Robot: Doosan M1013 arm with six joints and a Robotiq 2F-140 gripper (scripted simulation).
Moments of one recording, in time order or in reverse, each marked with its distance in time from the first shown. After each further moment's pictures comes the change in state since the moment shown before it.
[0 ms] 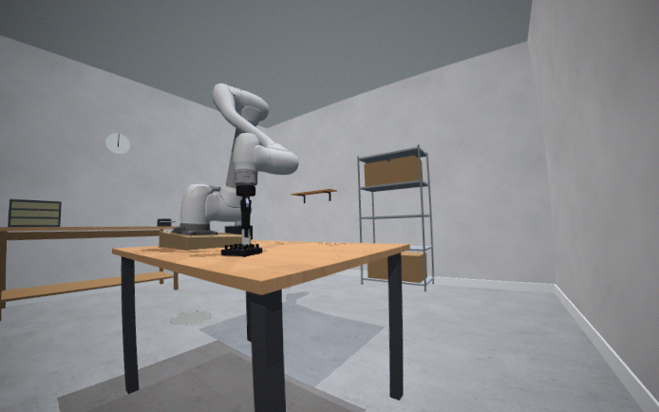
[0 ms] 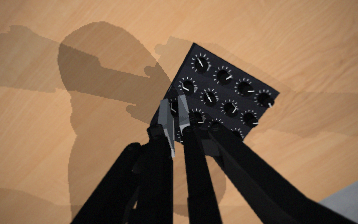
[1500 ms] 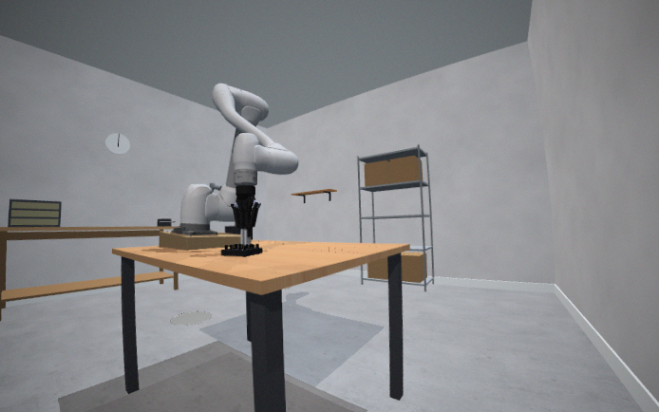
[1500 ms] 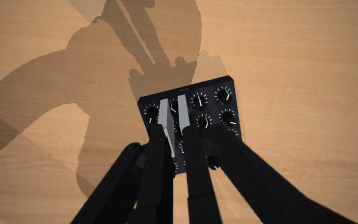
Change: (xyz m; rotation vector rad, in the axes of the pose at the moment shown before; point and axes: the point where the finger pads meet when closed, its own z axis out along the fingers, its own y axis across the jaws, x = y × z) arm 0.000 0.000 0.000 0.000 0.005 -0.829
